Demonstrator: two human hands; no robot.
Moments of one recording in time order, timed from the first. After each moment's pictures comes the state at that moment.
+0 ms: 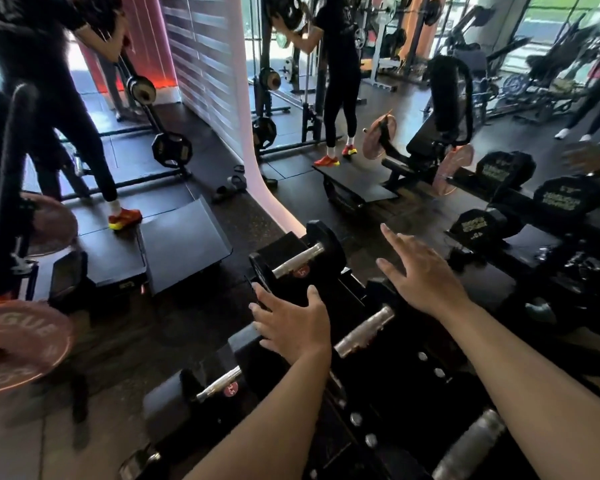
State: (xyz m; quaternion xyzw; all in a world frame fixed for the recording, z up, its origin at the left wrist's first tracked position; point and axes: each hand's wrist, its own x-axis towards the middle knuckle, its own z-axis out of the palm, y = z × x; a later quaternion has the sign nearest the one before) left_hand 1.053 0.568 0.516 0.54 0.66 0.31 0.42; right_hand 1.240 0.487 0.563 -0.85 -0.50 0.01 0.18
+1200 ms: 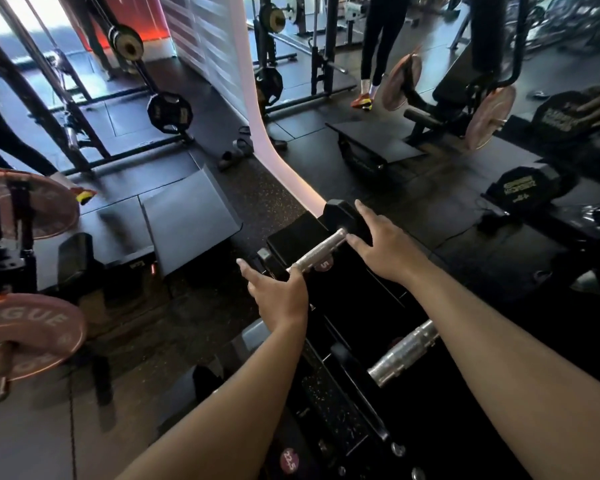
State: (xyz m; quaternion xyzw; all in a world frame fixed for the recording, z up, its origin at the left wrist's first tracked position) left_hand 1.066 0.686 0.469 0.50 0.63 0.33 0.50; right_hand 1.240 0.630 0.506 -0.83 -0.47 0.15 0.25
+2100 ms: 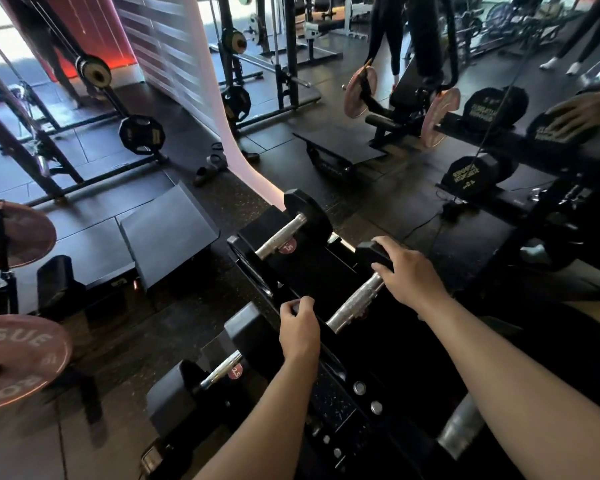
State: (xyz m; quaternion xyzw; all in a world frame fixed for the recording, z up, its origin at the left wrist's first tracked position) left_hand 1.041 0.554 0.464 0.46 0.59 0.20 0.64; right_hand 1.228 0.475 0.494 -0.87 -0.43 0.06 0.22
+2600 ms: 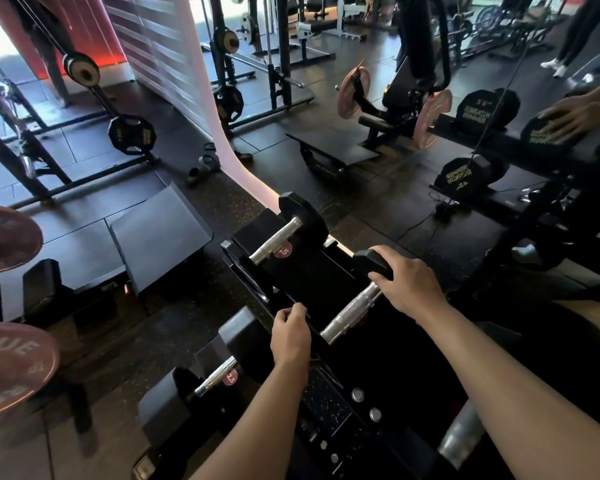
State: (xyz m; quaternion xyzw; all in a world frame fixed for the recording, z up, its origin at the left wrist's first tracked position) left_hand 1.040 0.565 0.460 0.45 0.58 0.15 0.66; right_hand 1.229 0.471 0.490 -0.88 -0.42 0.06 0.23
